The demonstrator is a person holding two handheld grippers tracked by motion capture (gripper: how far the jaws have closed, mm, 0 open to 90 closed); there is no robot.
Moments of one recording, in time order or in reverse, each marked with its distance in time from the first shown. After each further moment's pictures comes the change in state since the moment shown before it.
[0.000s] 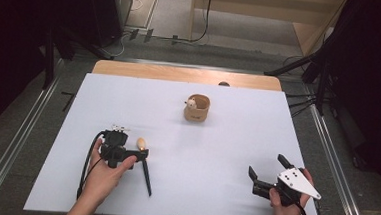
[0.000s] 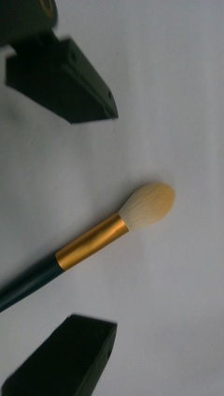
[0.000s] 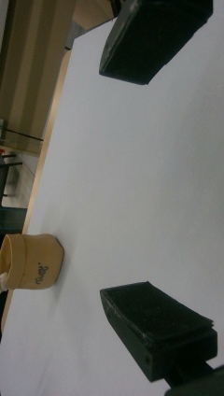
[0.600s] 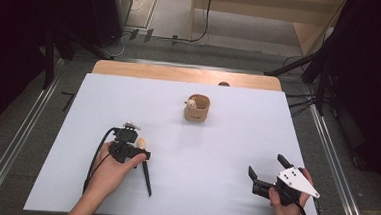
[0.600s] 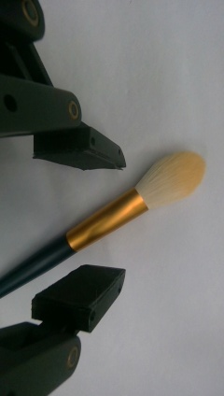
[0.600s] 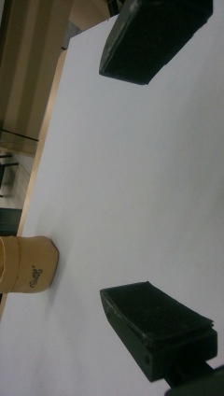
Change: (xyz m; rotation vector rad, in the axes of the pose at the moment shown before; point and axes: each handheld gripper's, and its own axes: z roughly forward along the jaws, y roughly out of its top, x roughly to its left) left arm -0.016 0.016 0.012 0.197 0.022 0.016; right arm -0.001 -0.002 0.003 0.014 -0.003 0.000
